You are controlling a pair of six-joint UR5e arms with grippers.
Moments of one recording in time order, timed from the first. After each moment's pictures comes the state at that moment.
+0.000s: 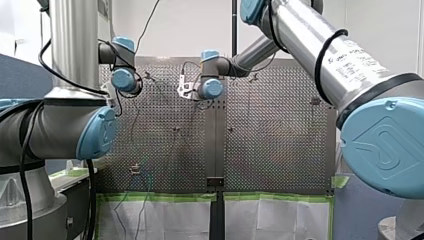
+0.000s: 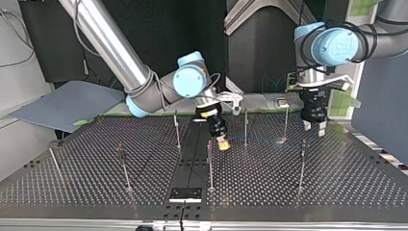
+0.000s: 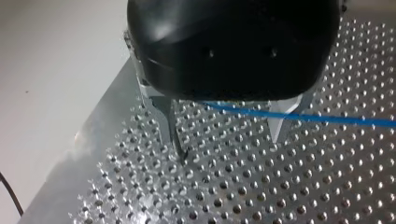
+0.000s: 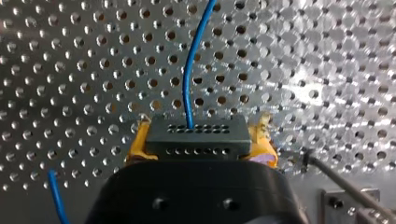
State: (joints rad) left arm 0.11 -1.51 -2.03 -2.70 -1.65 -1.91; right arm 2.41 -0.84 1.02 -0.19 1.64 1.66
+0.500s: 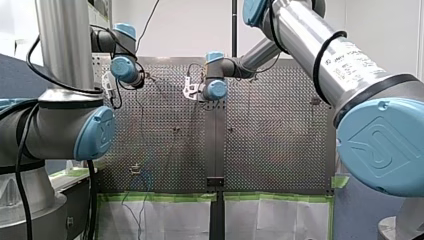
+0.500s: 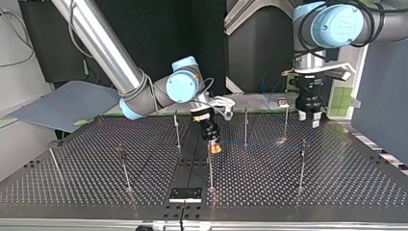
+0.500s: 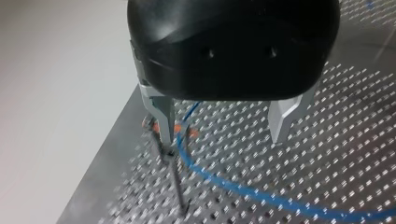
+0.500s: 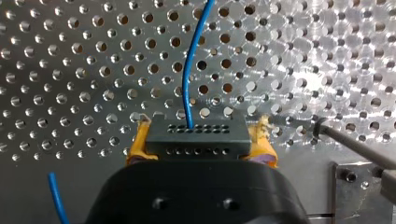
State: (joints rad) left arm 0.05 -1.40 -2.04 -2.82 -1.65 -1.84; right arm 2.37 -0.84 1.03 -0.19 1.64 1.65
